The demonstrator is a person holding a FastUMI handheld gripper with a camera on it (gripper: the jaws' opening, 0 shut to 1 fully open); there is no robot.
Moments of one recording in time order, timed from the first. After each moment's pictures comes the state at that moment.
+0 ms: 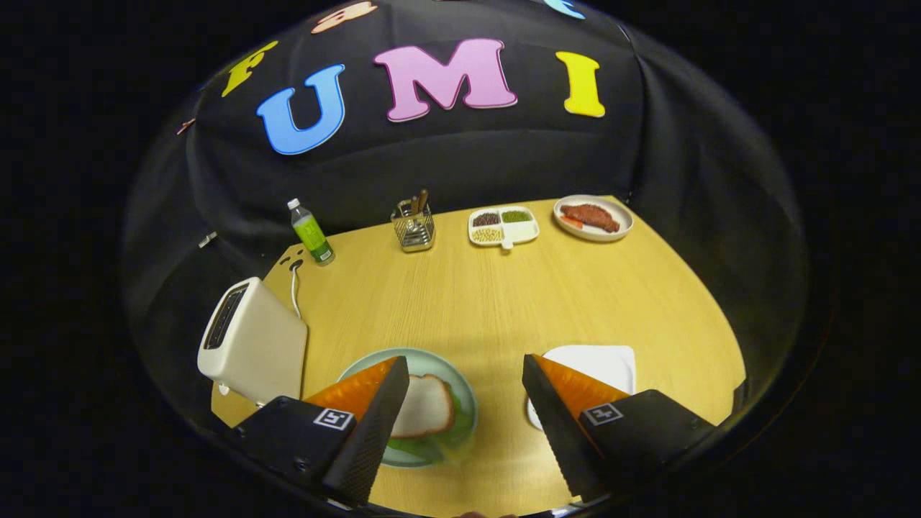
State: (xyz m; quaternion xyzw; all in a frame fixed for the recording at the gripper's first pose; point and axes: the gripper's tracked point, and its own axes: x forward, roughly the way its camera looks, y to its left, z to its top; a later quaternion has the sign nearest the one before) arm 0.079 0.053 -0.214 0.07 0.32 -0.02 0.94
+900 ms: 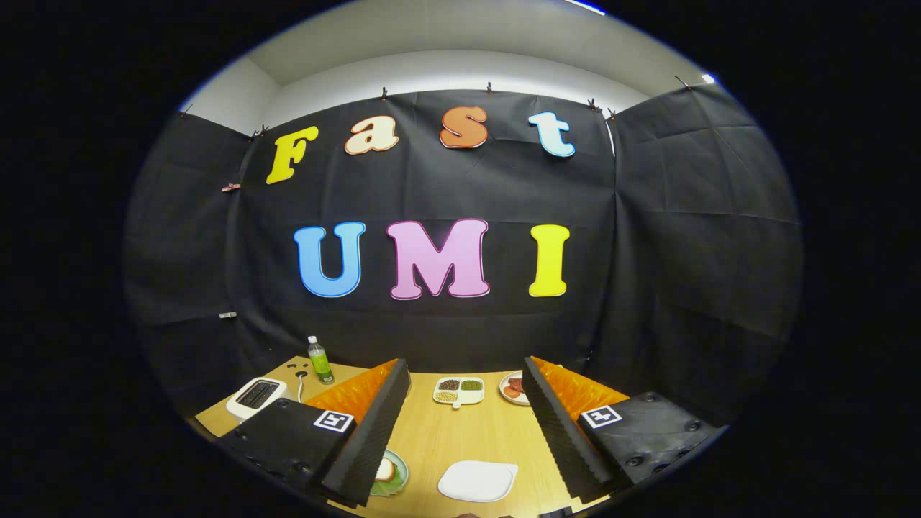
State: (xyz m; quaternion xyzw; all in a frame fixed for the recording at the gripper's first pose) arm 0.018 -0.058 0.029 0.02 0.03 -0.03 1.00
